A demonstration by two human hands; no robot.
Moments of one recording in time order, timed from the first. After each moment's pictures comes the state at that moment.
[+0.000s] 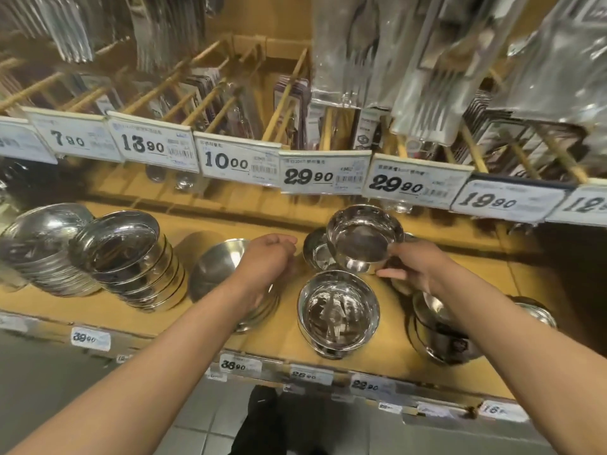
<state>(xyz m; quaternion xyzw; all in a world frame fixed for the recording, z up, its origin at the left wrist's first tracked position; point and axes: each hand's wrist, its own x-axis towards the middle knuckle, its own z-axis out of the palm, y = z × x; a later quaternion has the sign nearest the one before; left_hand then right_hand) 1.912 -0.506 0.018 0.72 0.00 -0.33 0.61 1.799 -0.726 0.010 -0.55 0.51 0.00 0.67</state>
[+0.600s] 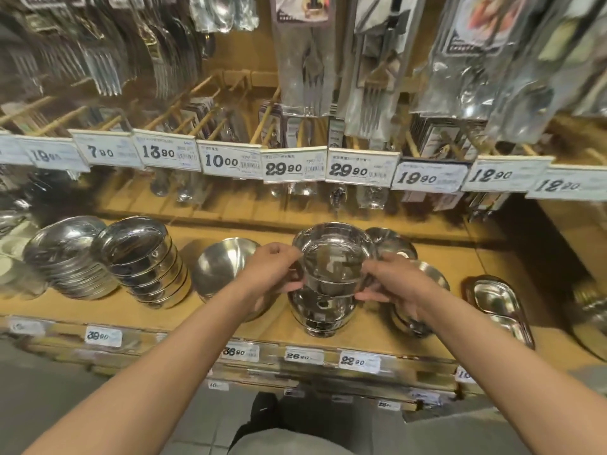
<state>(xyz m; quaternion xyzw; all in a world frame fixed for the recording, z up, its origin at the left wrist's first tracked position) 1.867 -0.495 0.020 0.71 -0.03 -0.39 0.59 1.720 -0.663 0.045 -0.58 0.41 0.01 0.70</state>
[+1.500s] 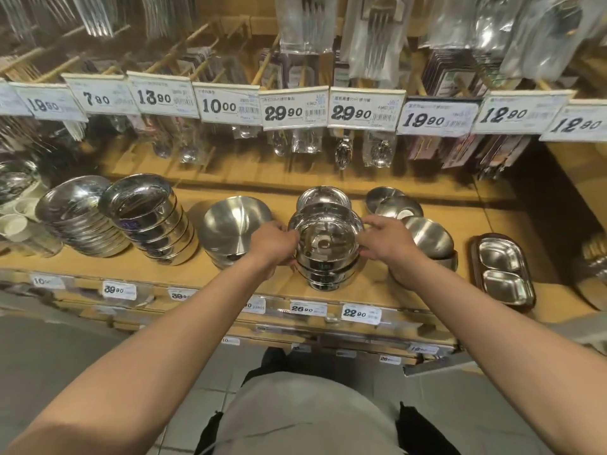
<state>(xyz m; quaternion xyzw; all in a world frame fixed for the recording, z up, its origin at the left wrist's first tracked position) 1.857 -0.493 -0.023 0.82 -0.03 -0.30 0.49 1.731 -0.666 -0.023 -0.70 0.41 -0.07 0.58</state>
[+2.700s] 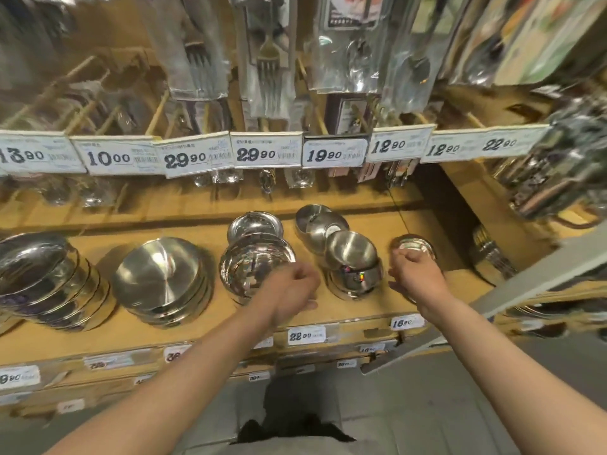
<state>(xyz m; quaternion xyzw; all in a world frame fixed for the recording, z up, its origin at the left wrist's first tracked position) 1.761 -0.543 0.026 0.73 -0.23 -0.46 0.44 1.592 -0.732 -0.007 -0.59 0.55 -0.18 0.57</state>
